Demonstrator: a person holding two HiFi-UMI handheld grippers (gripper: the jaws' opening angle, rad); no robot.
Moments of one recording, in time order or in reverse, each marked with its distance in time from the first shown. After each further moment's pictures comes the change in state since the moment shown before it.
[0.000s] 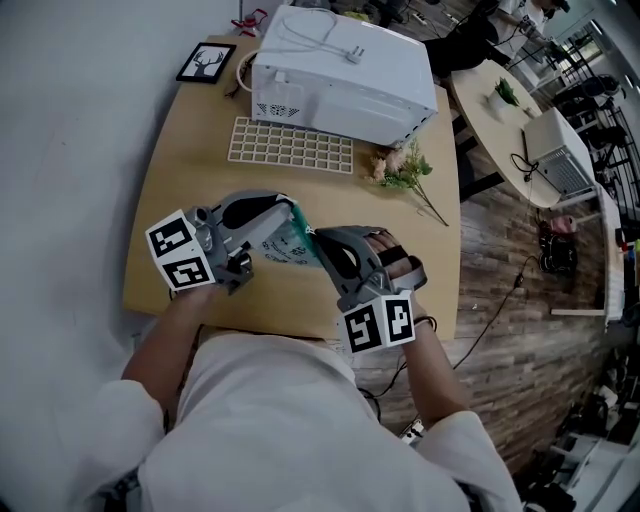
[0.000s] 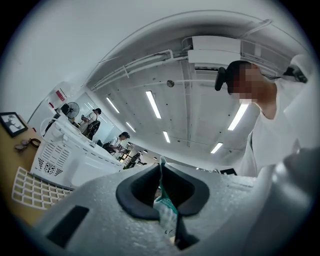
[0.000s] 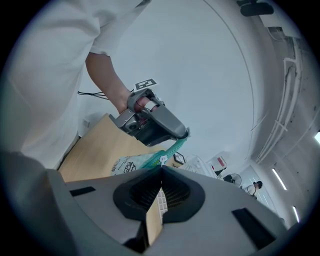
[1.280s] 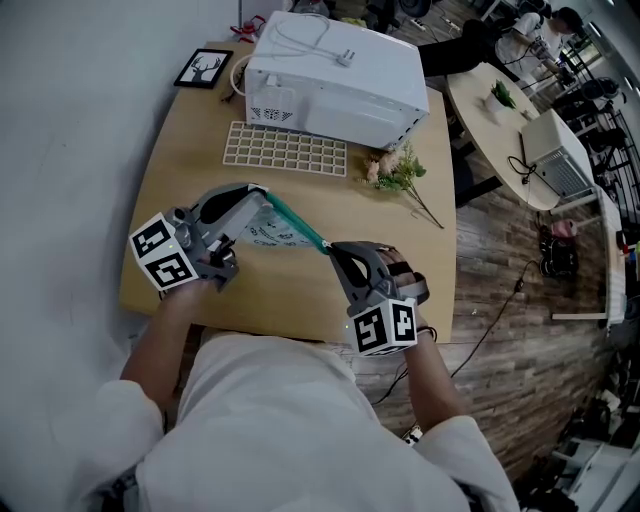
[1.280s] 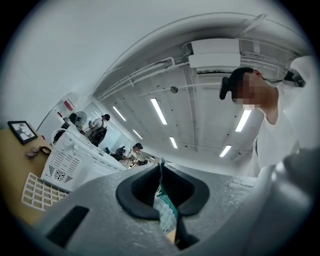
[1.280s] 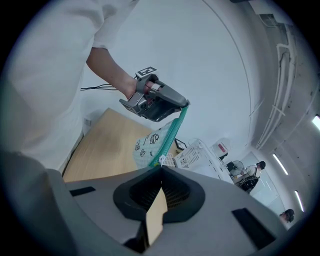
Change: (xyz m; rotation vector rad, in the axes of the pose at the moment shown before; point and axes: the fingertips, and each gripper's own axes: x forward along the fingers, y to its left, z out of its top) left arm -0.012 0.008 0.014 0.022 -0.072 0.089; right arm -0.025 0.023 -0.058 0.093 0.081 0.020
